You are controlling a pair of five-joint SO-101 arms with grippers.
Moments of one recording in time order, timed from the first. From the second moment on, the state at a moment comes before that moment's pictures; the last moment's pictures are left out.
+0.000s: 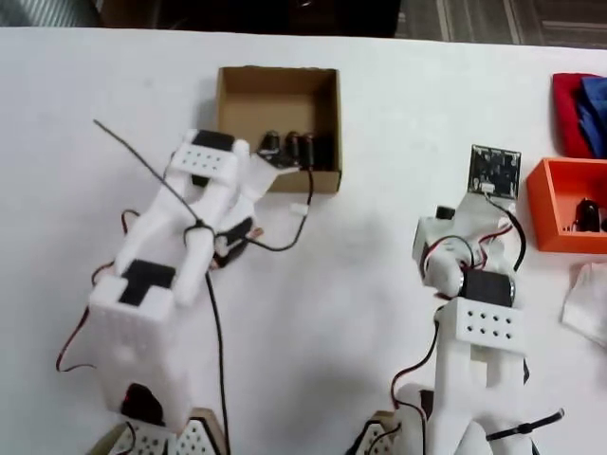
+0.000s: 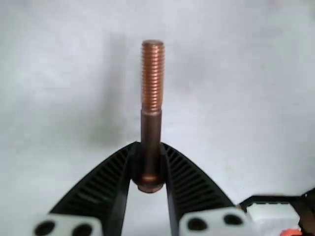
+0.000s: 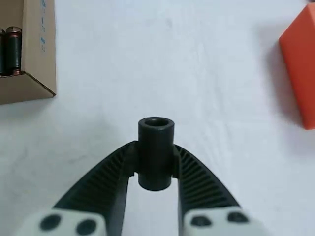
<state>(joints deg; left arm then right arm) 5.7 23.6 -4.3 94.5 -31.5 6.5 -46.0 56.7 46.5 1.5</state>
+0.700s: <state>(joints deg) 7.5 32.7 -3.2 93.1 -54.5 6.5 -46.0 56.7 46.5 1.5</state>
